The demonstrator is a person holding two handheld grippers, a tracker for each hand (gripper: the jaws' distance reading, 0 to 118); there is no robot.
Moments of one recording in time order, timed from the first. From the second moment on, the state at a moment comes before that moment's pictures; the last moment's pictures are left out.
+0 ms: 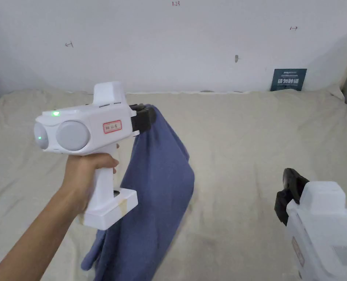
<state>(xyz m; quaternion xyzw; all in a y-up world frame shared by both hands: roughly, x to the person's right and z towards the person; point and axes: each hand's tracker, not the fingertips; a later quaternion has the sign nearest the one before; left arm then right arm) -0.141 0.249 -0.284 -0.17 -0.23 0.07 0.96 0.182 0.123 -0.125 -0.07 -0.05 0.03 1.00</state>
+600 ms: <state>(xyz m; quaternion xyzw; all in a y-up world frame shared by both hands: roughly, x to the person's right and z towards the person) 0.024 0.045 -0.289 -0.41 -0.32 -0.03 0.85 0.254 0.107 -0.095 -0.10 -0.13 0.03 0.99</state>
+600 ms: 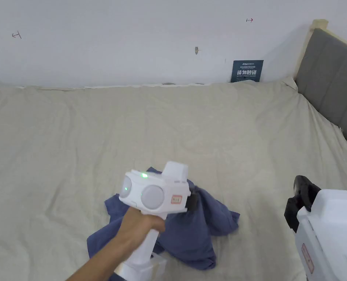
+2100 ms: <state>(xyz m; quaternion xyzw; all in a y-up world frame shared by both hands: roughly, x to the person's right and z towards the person) -0.184 0.154 -0.199 -0.03 -0.01 0.01 1.00 0.194 0.157 -0.124 -0.04 -0.07 0.04 1.00</state>
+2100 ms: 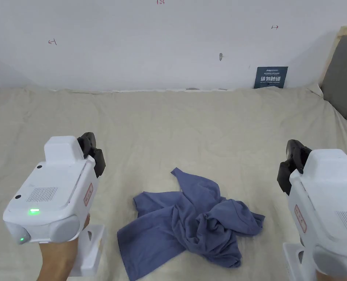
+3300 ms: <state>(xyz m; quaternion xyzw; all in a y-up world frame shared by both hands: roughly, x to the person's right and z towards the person) -0.131 -0.066 -0.243 -0.47 0.03 0.05 0.88 0.234 0.096 -0.136 -0.13 -0.10 0.03 0.99</state>
